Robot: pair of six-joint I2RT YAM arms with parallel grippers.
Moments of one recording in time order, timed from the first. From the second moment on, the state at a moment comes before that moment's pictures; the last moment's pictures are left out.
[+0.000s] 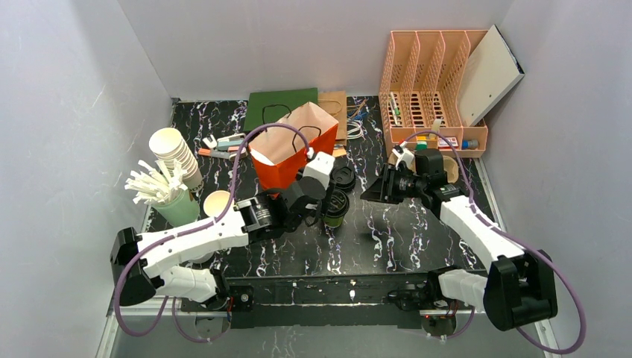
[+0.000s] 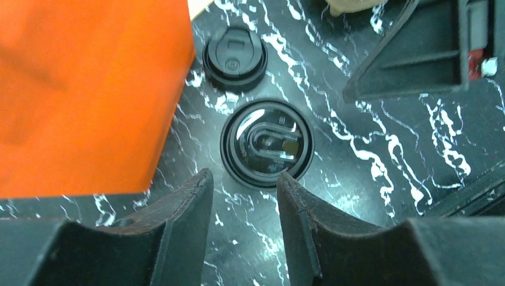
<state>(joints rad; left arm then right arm) -1.16 1.26 1.09 -0.43 -0.55 -0.32 0.28 1.13 0.70 -0.26 -0.68 0.52</state>
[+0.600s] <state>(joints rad) -1.05 1.22 0.83 -0.31 -0.44 -0.63 0.37 1.43 0.83 0.01 -0.82 0.57</state>
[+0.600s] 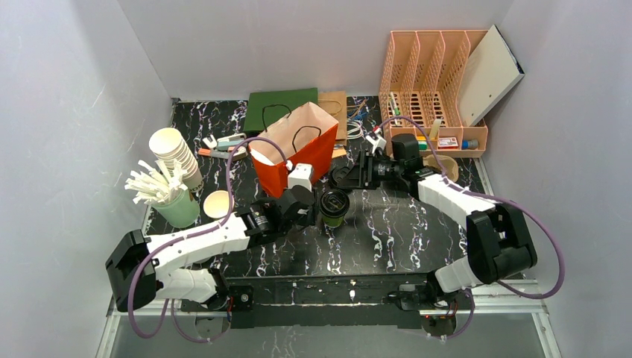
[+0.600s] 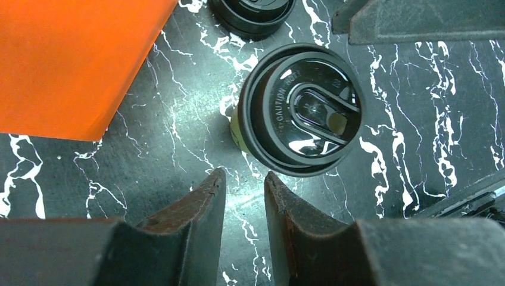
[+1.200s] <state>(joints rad) -0.95 1.24 0.78 -0.18 -0.35 -0.66 0.45 1.46 0.84 0.02 -0.76 0.58</state>
